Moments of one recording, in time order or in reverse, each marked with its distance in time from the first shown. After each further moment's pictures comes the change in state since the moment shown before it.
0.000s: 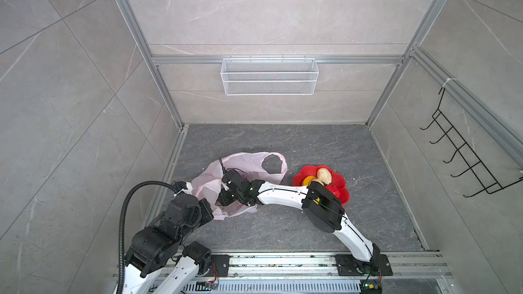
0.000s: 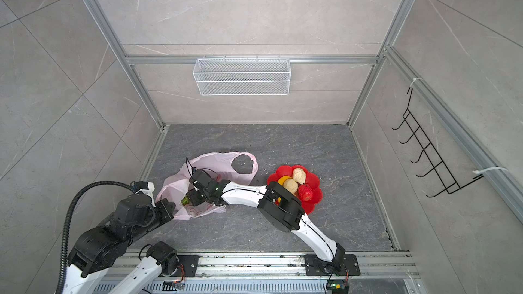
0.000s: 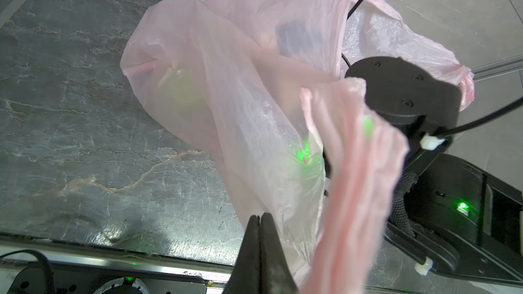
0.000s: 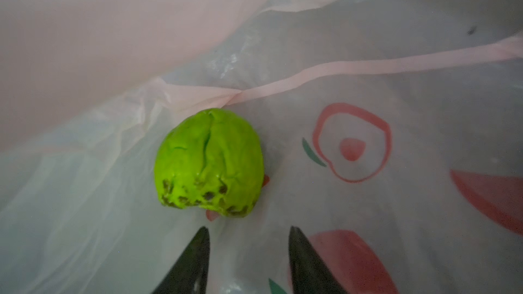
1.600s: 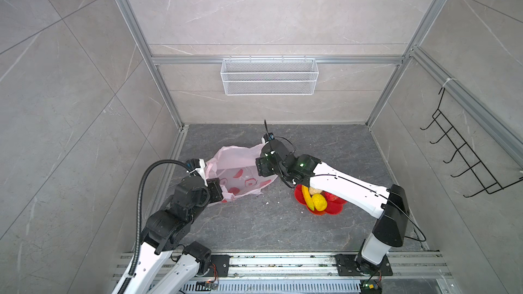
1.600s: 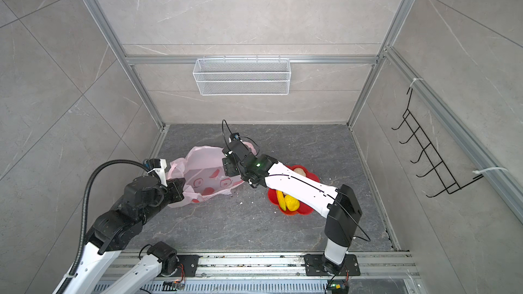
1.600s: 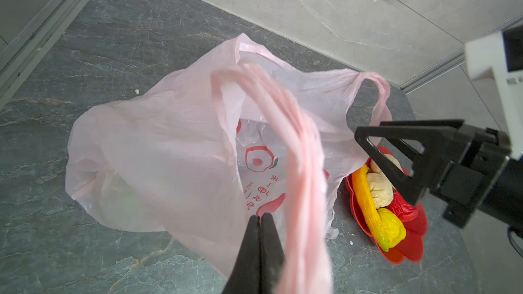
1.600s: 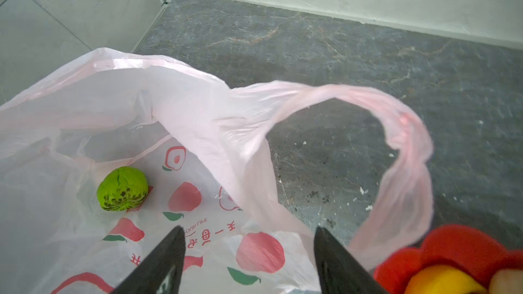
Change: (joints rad) left arm 0.008 0.119 -0.002 0.343 -0.013 0.243; right arm -0.160 -0.562 -0.144 -0.426 0.334 -0.082
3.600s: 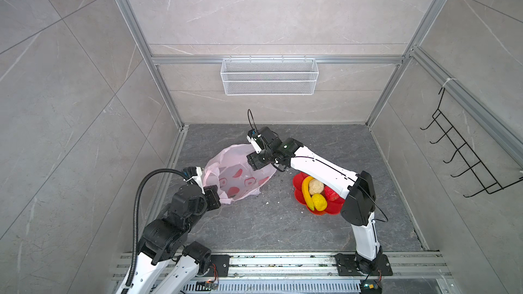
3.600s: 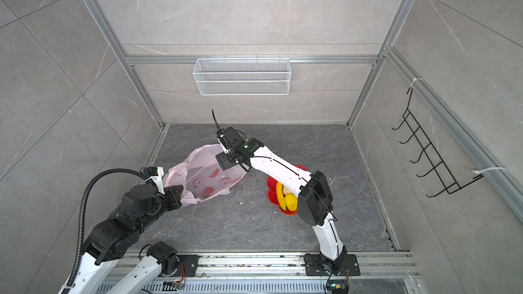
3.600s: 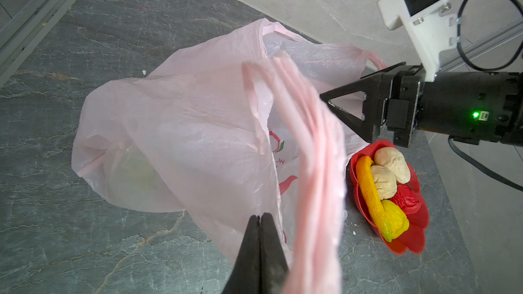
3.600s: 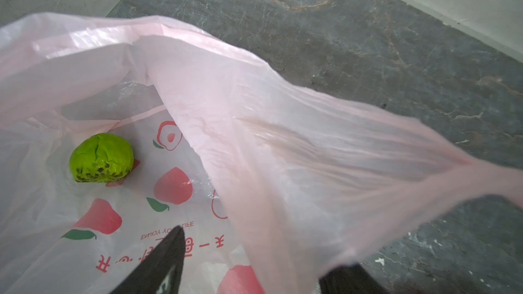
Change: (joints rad) left arm 0.000 -0.077 -0.064 -0.034 0.003 -0.033; right arm -0.090 0.293 0.345 -0.192 -0.220 -0.227
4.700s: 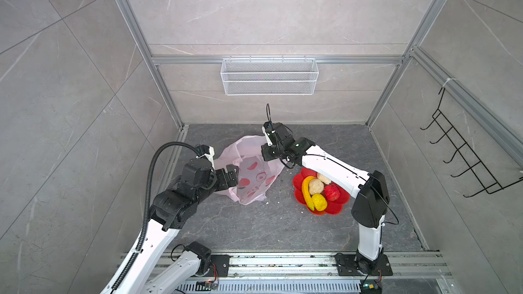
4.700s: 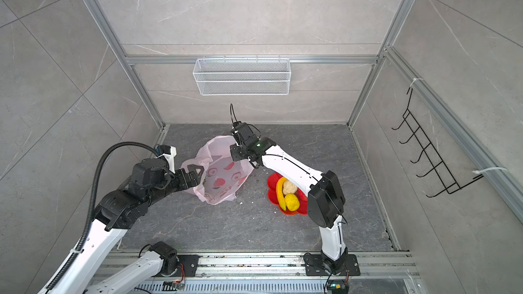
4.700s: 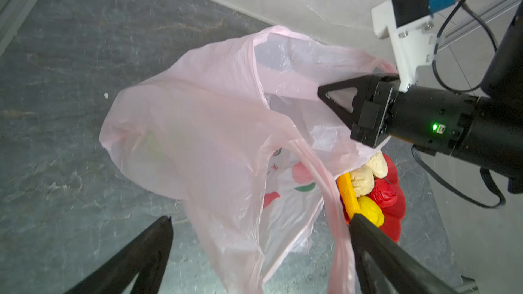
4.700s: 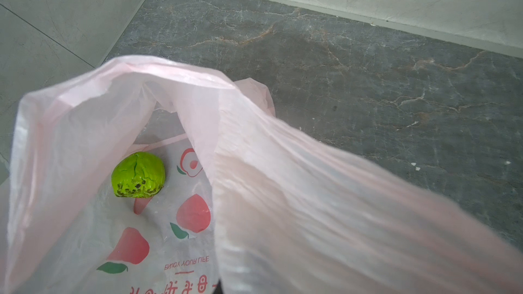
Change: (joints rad) left arm 0.000 0.283 0.243 -0.017 0.093 0.053; right arm -0.084 -0.117 -0.175 0.169 0.056 0.131
